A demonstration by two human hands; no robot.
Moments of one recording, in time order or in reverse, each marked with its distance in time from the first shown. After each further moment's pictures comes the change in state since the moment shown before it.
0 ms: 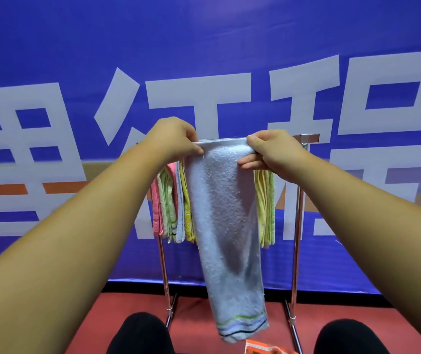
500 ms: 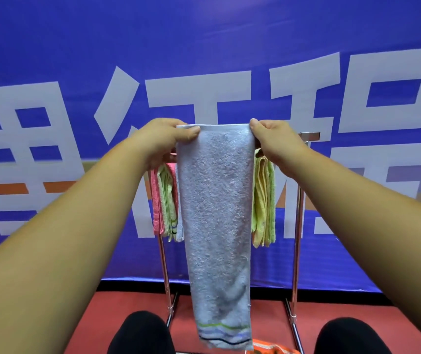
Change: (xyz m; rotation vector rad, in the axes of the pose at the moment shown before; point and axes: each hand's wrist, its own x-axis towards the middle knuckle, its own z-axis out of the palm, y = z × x) left_hand -0.011 -0.015 -0.003 -0.949 -0.176 -0.225; right_hand 0.010 -0.001 -0.003 -0.364 0.188 -0.141
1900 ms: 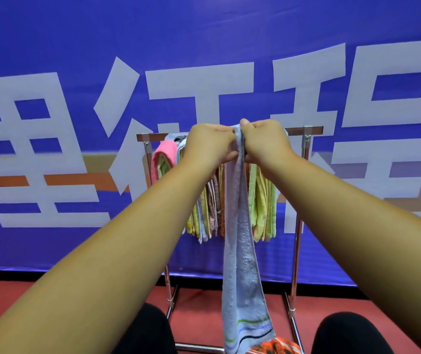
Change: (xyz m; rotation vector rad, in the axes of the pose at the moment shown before) left_hand 0.014 -0.022 0.100 -0.093 0.193 0.183; right_hand -0.007 -0.011 0.042 0.011 0.151 0.080
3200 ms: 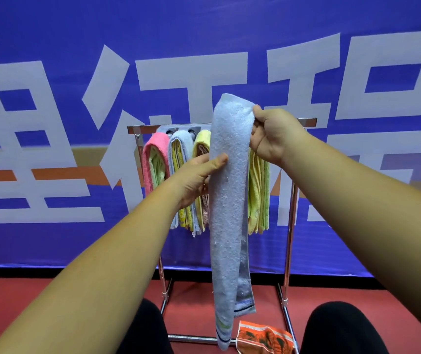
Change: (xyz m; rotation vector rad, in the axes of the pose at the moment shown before) left_hand -0.031 -0.069 -0.014 -0.310 -0.379 -0.295; right_hand 0.007 0.006 -0.033 1.026 -0.262 0.337
